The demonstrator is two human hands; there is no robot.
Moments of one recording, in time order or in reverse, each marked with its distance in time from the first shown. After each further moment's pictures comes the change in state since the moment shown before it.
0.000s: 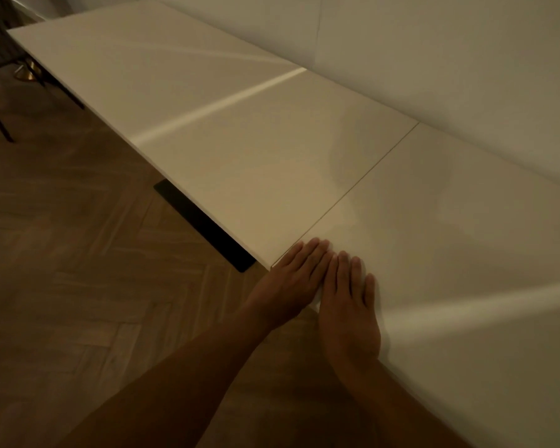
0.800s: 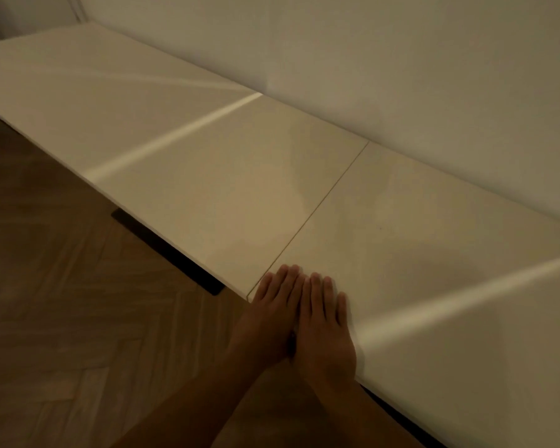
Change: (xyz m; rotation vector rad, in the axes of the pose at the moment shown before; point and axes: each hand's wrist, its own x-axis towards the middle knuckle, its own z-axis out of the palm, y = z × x) left_hand -0.002 0.008 -0.017 -0.243 -0.134 -0.087; right_hand -0.001 -0.006 -0.004 -0.086 -0.055 0.028
